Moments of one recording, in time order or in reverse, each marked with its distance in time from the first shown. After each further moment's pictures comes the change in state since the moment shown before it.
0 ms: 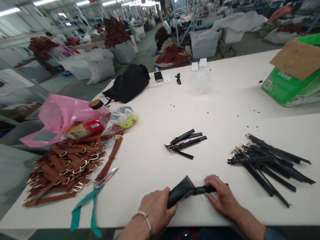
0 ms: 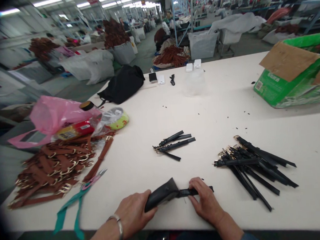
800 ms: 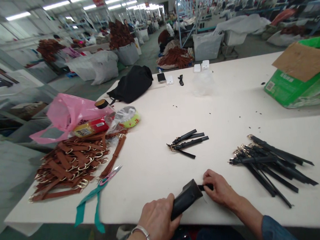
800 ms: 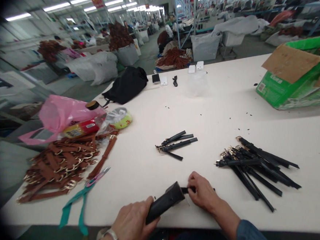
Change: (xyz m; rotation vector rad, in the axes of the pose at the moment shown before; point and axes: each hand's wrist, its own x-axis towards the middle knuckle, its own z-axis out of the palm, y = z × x) left_hand -0.028 0.007 0.001 -0.012 0.041 0.025; right_hand 0.028 -0.010 -0.007 -0.134 -0.170 0.083
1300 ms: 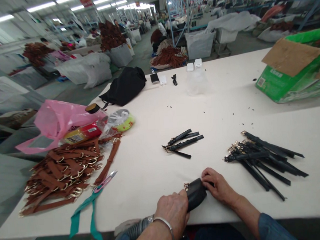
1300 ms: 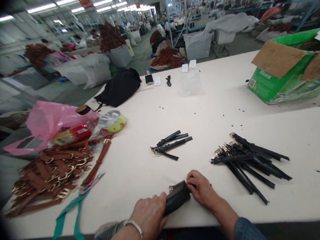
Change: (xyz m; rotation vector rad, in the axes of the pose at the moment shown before) left_hand 0.028 0.046 -0.006 0.077 -0.130 0.066; right_hand -0.005 0.018 -0.001 0.156 0.086 -0.081
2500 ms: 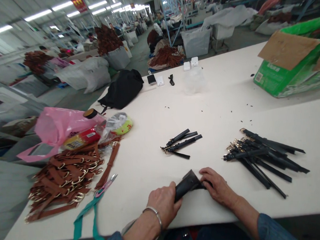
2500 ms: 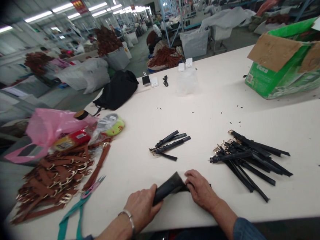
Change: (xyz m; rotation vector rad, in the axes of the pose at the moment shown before) left_hand 0.017 -0.024 -0.007 0.052 0.049 -0.079; right_hand -0.006 0.005 0.004 -0.032 0.084 -0.028
